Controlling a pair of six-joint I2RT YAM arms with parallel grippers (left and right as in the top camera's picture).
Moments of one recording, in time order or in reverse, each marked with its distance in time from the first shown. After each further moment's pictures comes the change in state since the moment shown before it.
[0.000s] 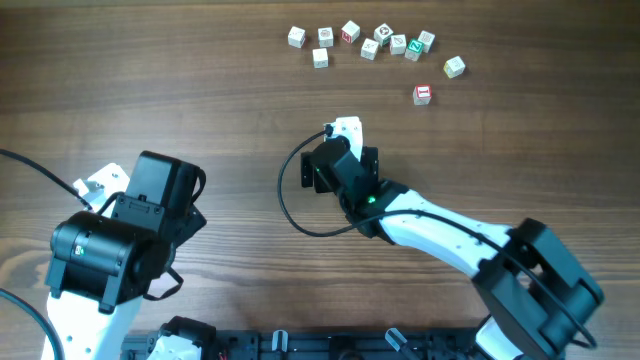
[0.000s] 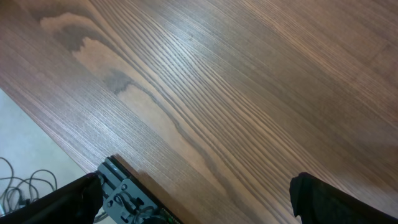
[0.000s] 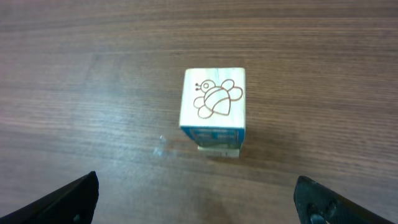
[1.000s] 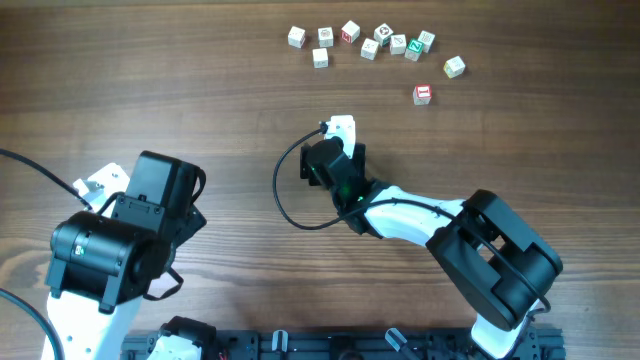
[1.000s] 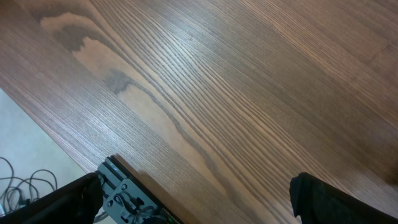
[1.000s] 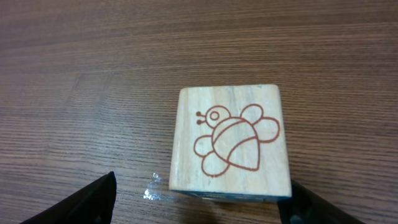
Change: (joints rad) left arm 0.000 0.000 0.000 0.000 0.000 0.000; right arm -0.013 0.166 -0.005 0.259 0.039 -0.017
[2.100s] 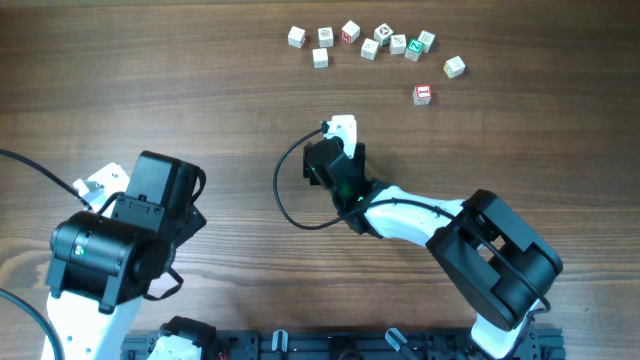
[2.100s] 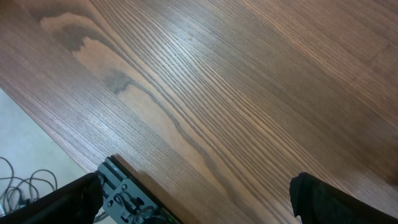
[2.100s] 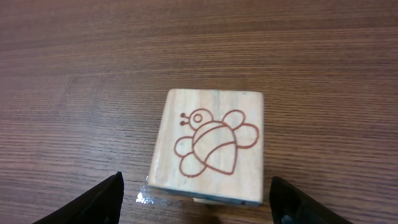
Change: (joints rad) left arm 0.000 0.000 0.000 0.000 0.000 0.000; right arm 0.000 0.000 0.000 -0.001 0.031 -0.007
